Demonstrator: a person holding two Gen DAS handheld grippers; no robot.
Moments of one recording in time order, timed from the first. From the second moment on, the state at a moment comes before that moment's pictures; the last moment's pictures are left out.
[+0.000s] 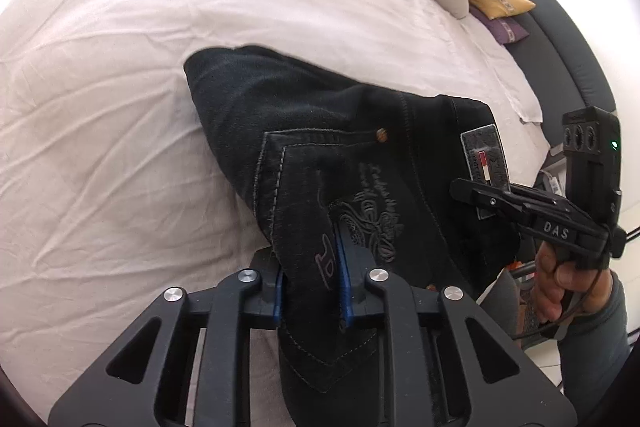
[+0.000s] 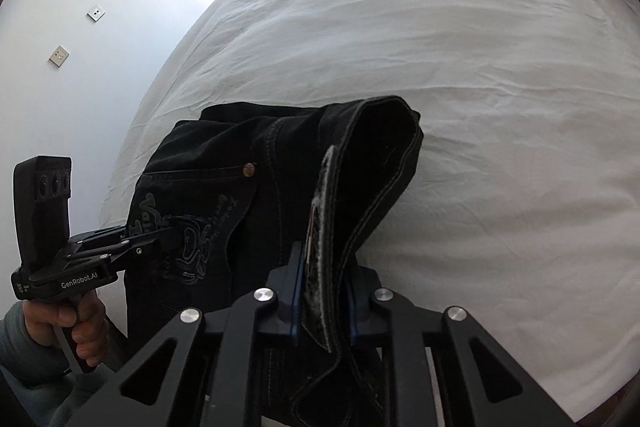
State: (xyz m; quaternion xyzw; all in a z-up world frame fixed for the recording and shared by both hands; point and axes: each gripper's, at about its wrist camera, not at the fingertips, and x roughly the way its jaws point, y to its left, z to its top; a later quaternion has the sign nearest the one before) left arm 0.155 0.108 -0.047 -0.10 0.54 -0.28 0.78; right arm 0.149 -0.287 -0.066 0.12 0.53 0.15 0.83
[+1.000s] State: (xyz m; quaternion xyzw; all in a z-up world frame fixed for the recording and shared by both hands) left arm 0.314 0.228 -0.028 -0.06 0.49 -0.18 0.85; right arm 0.318 -0.196 -0.056 0.07 0.49 0.19 0.85
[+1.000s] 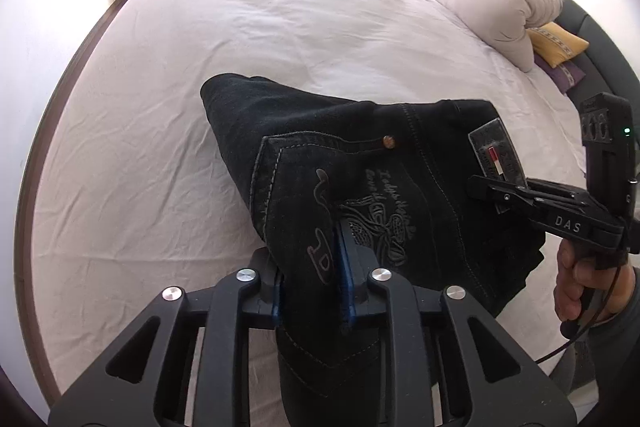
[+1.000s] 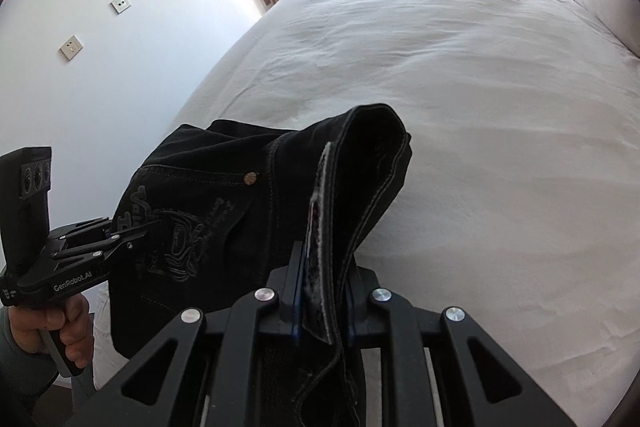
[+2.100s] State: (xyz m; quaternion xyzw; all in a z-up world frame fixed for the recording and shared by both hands) left arm -0.002 0.248 0.238 0.03 0.02 0.01 1.00; right arm 0.074 -0.172 0.163 -0.01 0.07 0.04 1.00
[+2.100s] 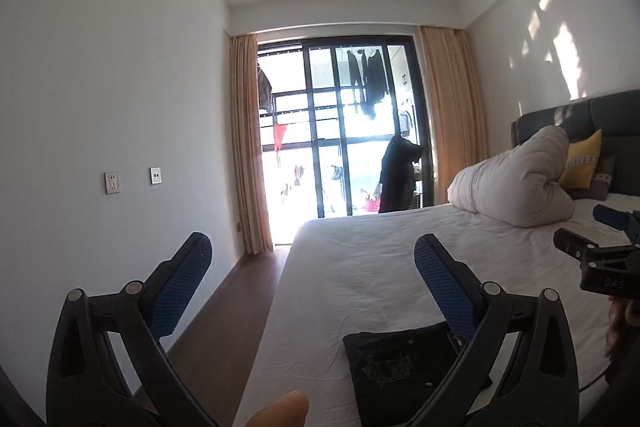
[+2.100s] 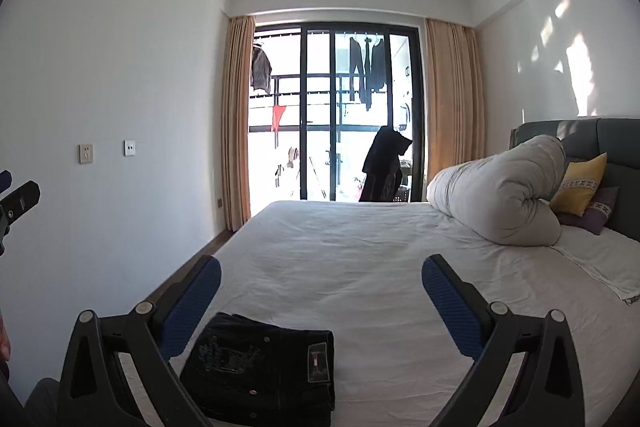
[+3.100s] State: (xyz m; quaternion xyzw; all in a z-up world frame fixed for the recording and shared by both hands) left arm 0.103 0.236 0.097 -0.02 0.37 -0.02 0.93; right arm 0.087 -0.146 0.107 0.03 0.29 0.00 0.96
